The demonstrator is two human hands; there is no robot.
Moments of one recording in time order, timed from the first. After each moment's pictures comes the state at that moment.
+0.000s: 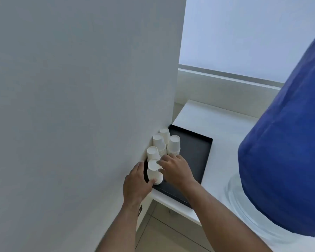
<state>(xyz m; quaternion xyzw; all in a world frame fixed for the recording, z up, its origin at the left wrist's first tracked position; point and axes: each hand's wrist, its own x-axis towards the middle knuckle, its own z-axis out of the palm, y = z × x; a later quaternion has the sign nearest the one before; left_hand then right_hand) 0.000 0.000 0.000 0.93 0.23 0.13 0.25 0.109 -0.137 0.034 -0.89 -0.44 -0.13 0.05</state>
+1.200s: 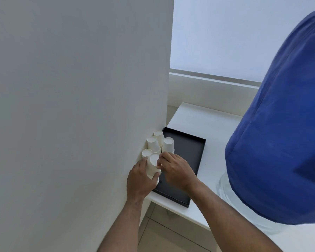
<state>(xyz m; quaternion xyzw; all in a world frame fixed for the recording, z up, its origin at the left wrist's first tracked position) 0.012 -0.022 0.025 0.92 0.16 0.24 0.26 0.098 -0.172 0.065 -0.81 -0.51 -0.22 0.17</state>
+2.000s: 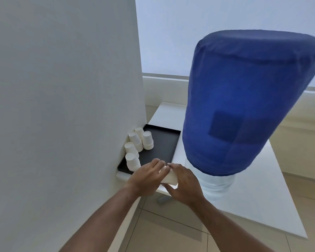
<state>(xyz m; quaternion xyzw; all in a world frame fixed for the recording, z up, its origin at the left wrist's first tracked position) -0.061 -0.142 0.112 0.93 -0.30 0.20 -0.06 -0.031 -0.337 0.068 -0.86 -0.34 -0.20 0.33</state>
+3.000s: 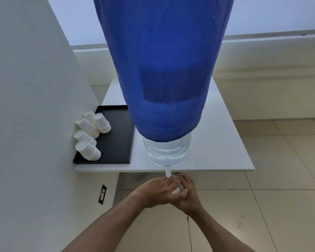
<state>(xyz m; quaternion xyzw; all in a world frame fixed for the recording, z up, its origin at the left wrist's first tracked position) -0.086 -0.300 0.020 0.79 -0.59 0.08 -0.14 -0.116 -0.478 -0.069 -0.86 -0.14 -0.12 0.48</state>
